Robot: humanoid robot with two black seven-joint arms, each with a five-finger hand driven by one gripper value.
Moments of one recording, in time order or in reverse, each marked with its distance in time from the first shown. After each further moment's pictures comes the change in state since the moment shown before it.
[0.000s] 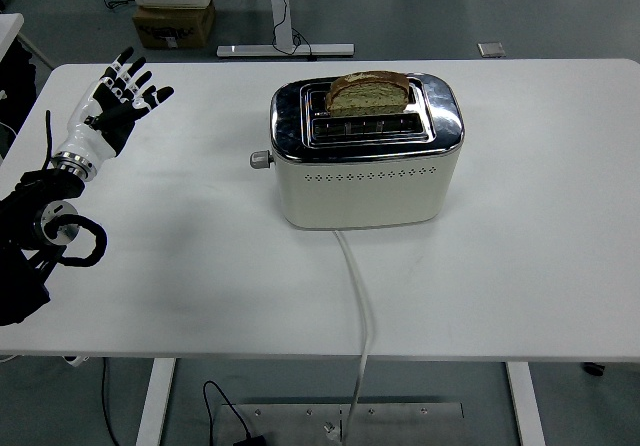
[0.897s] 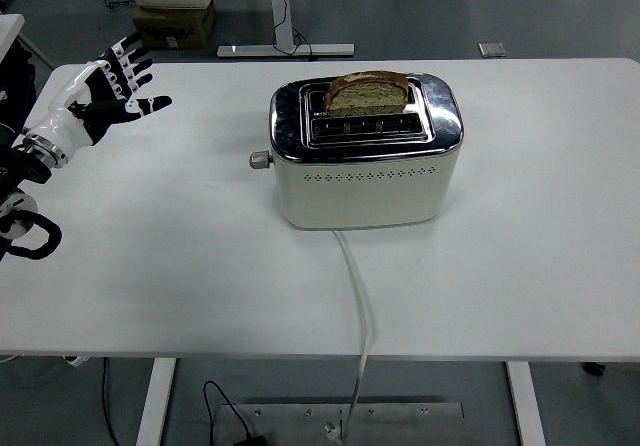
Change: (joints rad) left arm 0.000 0.134 0.006 -0.146 0.291 -0.069 0.000; right arm 0.000 0.000 0.000 0.000 0.000 0.000 0.000
